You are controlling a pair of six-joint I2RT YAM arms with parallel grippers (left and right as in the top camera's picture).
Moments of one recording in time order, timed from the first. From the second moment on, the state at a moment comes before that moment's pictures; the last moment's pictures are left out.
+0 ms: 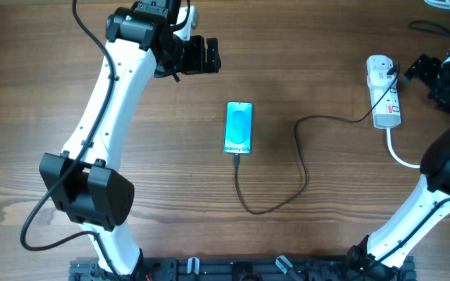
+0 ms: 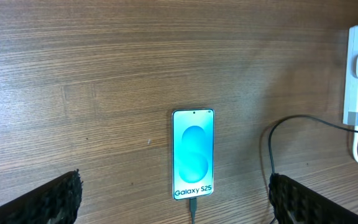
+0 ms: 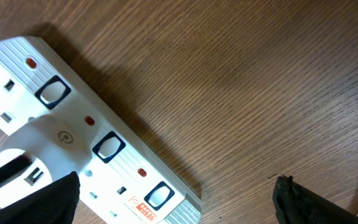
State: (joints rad) left arm -0.28 1.95 1.97 -1.19 0.24 -0.27; right arm -0.47 2.21 1.90 -1.08 -0.04 0.28
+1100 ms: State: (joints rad) left arm -0.28 1.95 1.97 -1.19 0.24 -0.27; right arm -0.48 2.22 1.70 -0.85 -0.11 0.28
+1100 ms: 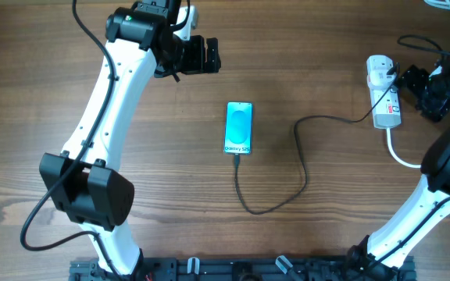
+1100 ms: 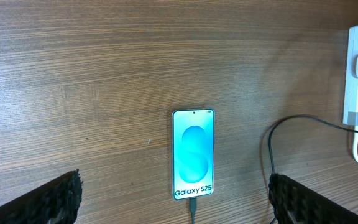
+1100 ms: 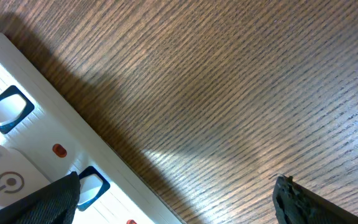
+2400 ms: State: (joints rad) left arm -0.28 1.95 1.97 -1.19 0.24 -0.27; right arm -0.48 2.22 1.70 -0.87 -0.11 0.31
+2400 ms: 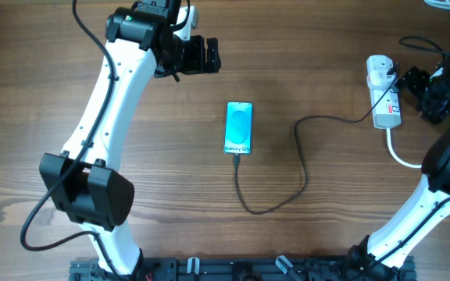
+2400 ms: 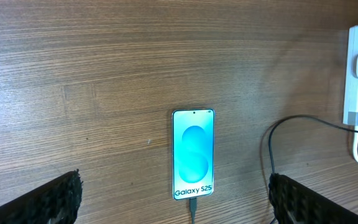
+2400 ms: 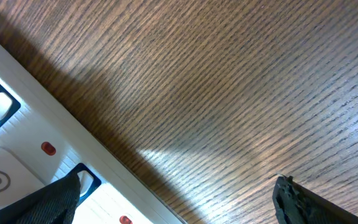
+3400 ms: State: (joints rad) left arm -0.28 1.95 1.97 -1.19 0.24 -0.27; right arm -0.49 2.21 1.70 -1.08 -0.20 0.32
